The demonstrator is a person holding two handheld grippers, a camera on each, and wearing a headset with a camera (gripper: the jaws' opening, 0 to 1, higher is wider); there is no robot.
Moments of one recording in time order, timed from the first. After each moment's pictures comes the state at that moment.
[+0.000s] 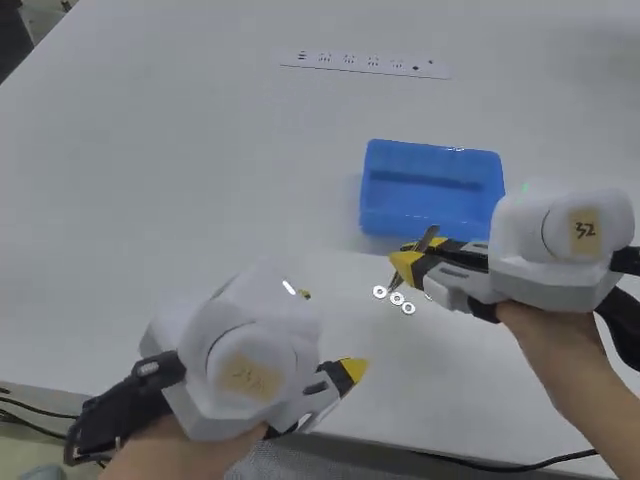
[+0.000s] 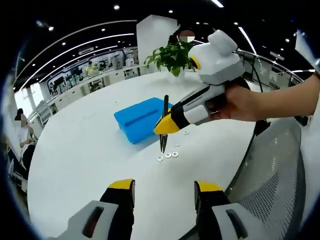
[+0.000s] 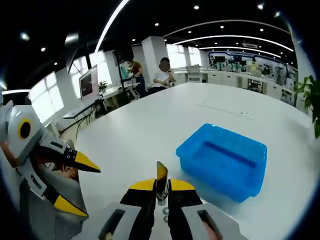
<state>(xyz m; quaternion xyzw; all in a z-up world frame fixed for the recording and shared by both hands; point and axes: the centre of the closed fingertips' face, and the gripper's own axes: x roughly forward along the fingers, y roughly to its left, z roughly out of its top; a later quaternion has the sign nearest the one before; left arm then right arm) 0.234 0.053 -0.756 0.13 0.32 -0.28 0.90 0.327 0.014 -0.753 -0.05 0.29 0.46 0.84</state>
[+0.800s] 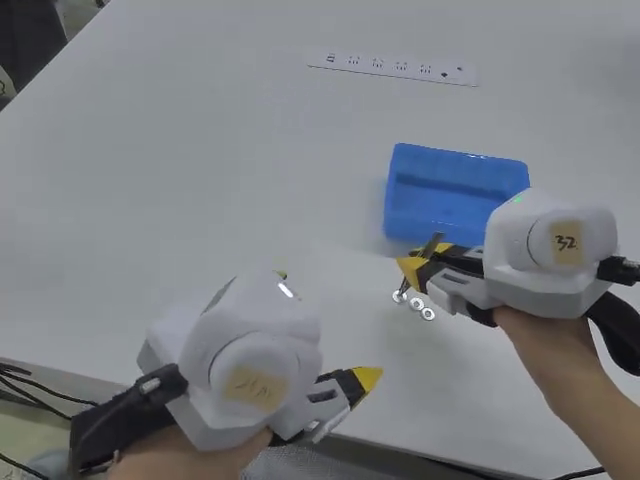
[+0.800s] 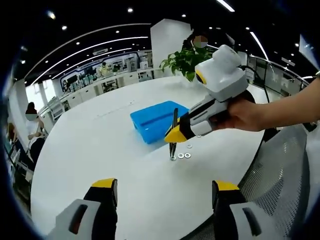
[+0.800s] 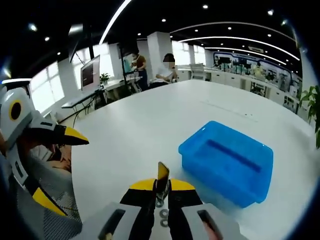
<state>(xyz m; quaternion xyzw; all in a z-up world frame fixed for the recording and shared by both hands) 0.236 0.072 -0.748 0.11 0.31 -0.23 0.91 0.327 0.023 -0.772 -0.09 0.29 0.46 0.83</state>
